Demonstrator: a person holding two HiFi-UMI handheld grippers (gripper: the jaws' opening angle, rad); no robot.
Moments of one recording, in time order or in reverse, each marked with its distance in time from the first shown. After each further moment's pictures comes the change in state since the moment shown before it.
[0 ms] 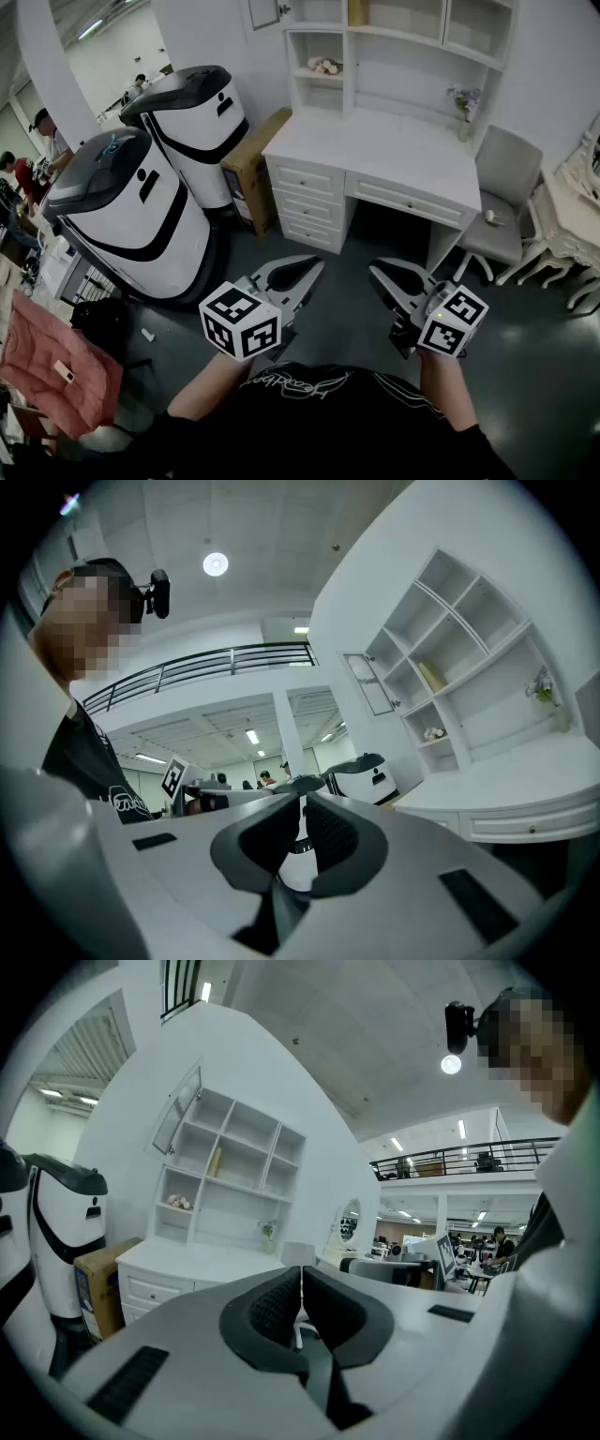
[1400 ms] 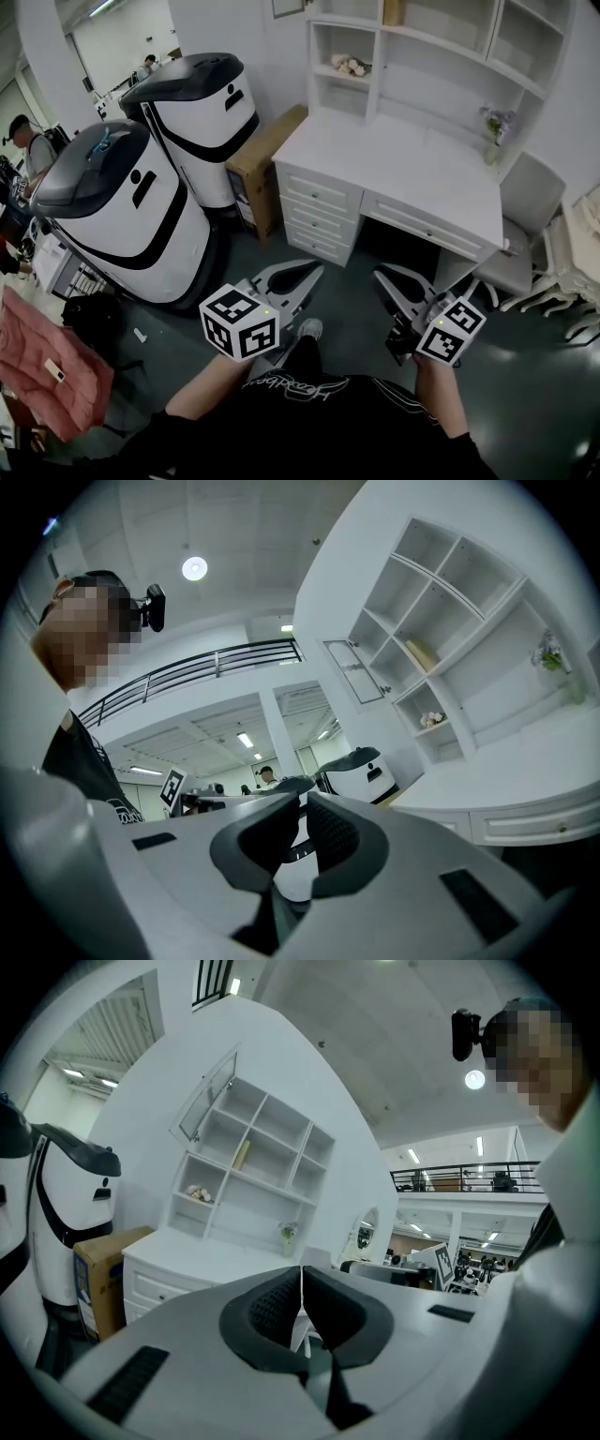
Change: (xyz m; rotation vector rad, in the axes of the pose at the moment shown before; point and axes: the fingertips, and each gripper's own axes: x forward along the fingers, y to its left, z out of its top) left arm 0.054 0.145 0.005 -0.116 -0.016 0.030; right arm 0.110 -0.111 -0.006 0.091 0.006 -0.004
